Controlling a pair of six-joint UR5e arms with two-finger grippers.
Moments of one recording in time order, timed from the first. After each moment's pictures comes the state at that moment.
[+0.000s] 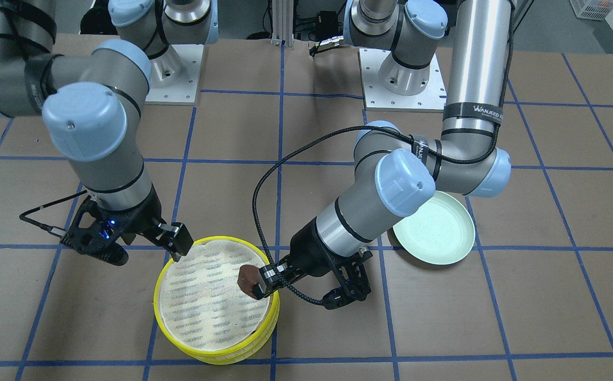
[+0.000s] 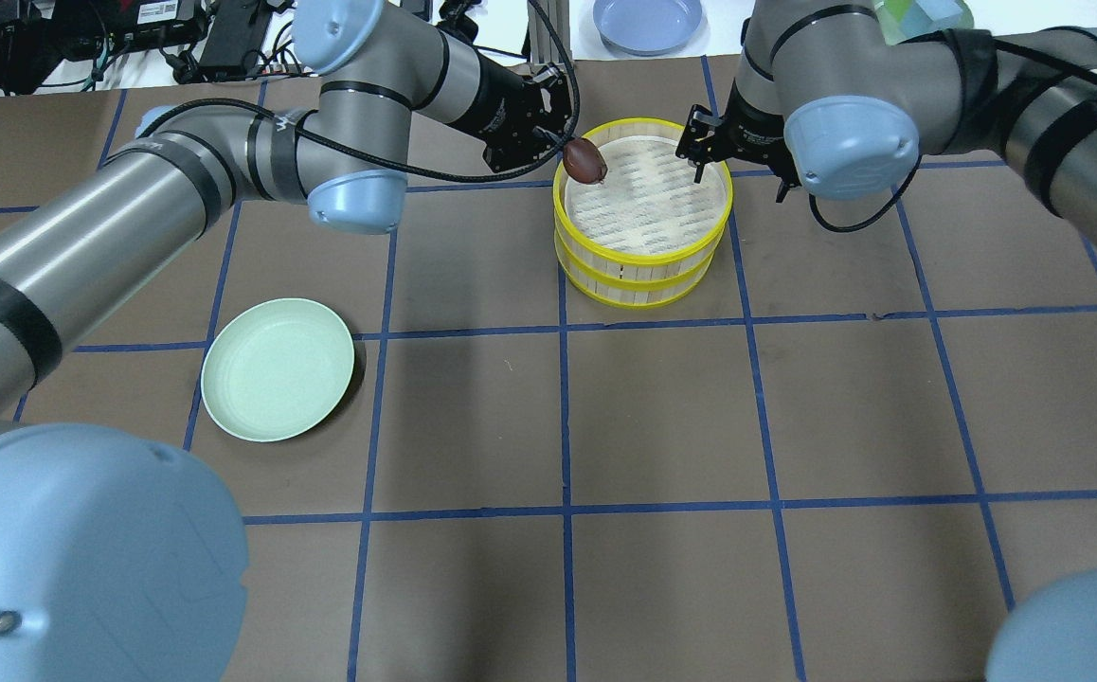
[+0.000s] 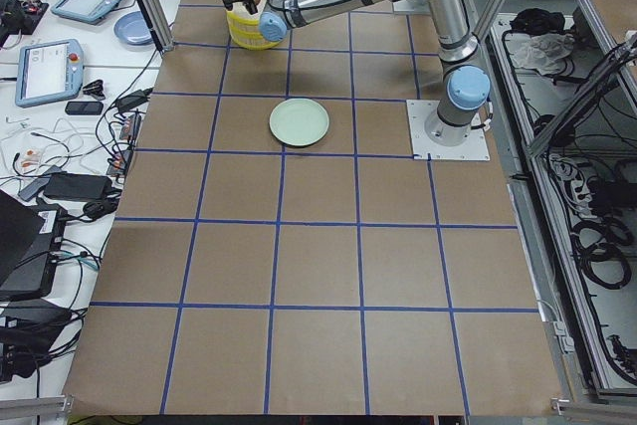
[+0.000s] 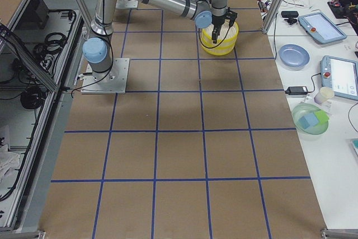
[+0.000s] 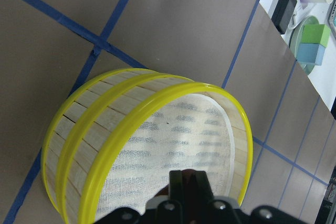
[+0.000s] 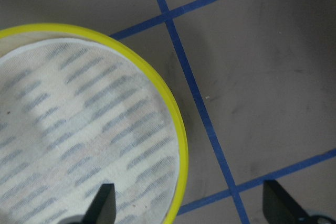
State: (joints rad) left arm -1.74 -2.13 -1.50 -0.66 0.99 -0.81; right arm 1.63 -1.28 1.58 -1.99 -1.61 0.40
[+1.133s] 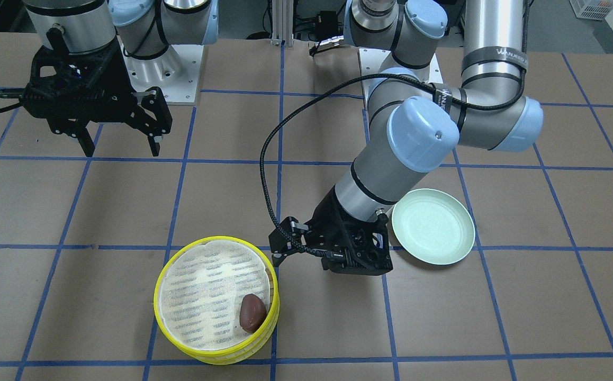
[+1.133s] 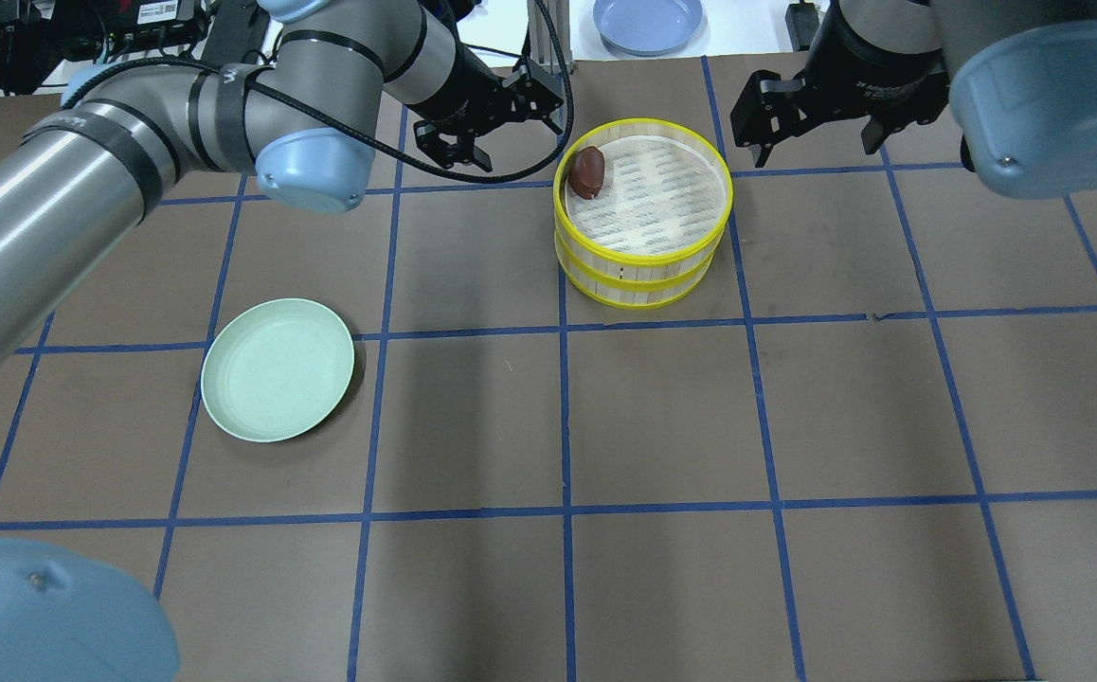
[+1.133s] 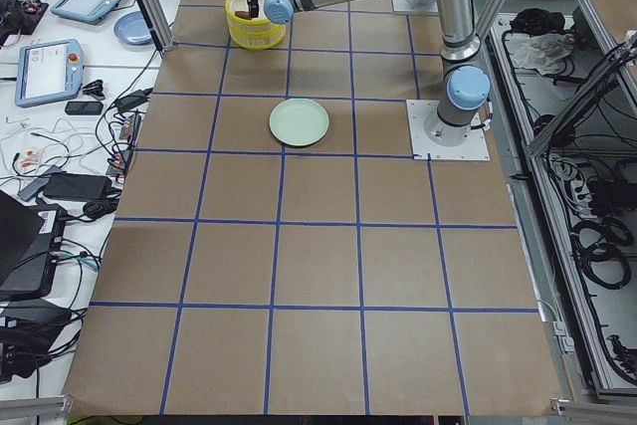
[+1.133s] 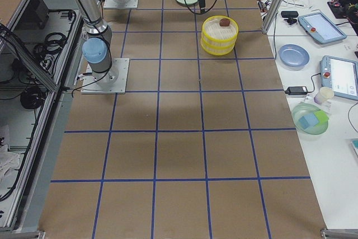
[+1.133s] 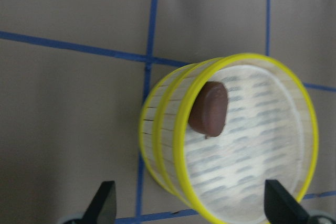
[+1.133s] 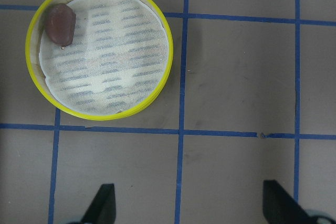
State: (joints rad) left arm -1.71 -1.96 -1.49 -1.01 1.24 -0.26; right arm 1.62 -1.57 1.57 -1.78 -1.61 -0.02
